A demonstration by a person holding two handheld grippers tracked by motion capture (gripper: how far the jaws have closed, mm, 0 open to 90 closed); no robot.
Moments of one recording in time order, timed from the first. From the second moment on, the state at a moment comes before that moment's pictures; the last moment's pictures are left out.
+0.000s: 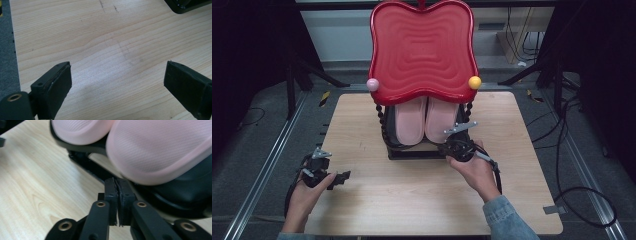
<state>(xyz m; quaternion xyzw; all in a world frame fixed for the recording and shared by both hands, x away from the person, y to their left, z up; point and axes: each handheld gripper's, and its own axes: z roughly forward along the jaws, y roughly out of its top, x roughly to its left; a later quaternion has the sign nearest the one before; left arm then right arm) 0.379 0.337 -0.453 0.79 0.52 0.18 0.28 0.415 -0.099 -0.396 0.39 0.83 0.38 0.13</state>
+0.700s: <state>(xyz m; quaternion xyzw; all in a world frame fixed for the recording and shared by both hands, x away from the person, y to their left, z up) 0.388 0.317 -0.481 0.80 0.48 0.18 0.30 0.381 -0.186 -0.470 0.44 0.80 0.36 0.17</state>
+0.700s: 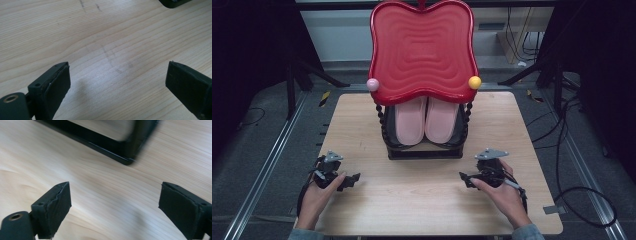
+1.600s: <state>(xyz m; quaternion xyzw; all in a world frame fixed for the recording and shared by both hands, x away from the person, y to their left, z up) 0.399 0.320 -0.508 0.78 0.49 0.21 0.32 0.416 -0.260 -0.514 0.57 0.72 0.31 0.25</state>
